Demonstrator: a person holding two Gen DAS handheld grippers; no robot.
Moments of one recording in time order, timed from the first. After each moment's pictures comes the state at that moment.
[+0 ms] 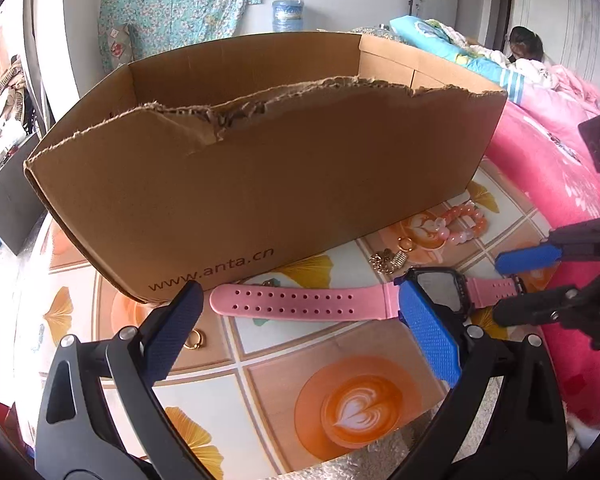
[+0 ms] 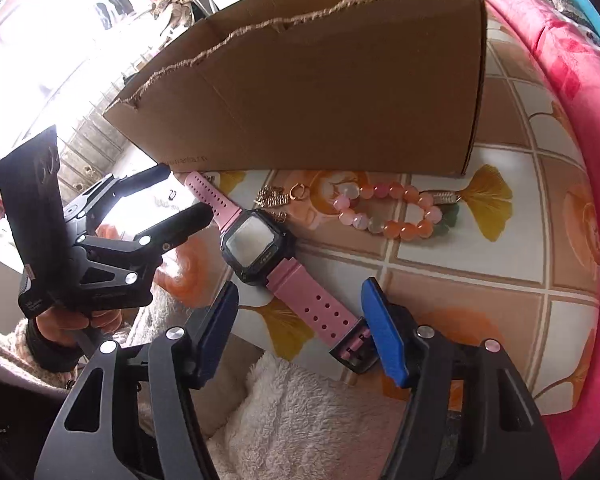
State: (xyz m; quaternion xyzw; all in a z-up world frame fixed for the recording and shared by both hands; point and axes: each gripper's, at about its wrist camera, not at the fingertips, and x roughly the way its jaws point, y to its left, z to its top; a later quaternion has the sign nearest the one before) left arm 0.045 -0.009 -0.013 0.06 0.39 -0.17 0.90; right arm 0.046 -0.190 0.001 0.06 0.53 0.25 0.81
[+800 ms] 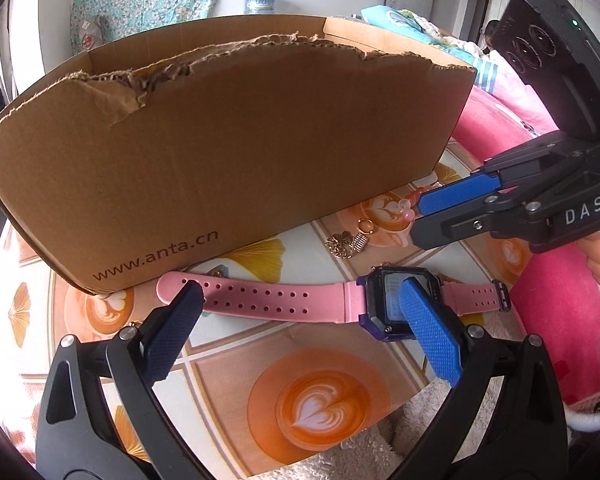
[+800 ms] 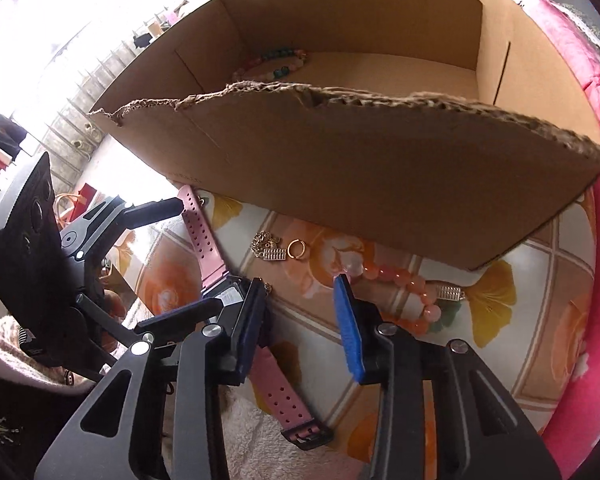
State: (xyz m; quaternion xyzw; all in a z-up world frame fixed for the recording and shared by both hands) left arm 0.043 -0.022 -0.027 0.05 0.41 -0.22 0.88; right arm 0.099 -0.178 0.032 -0.01 0.56 0.28 0.78
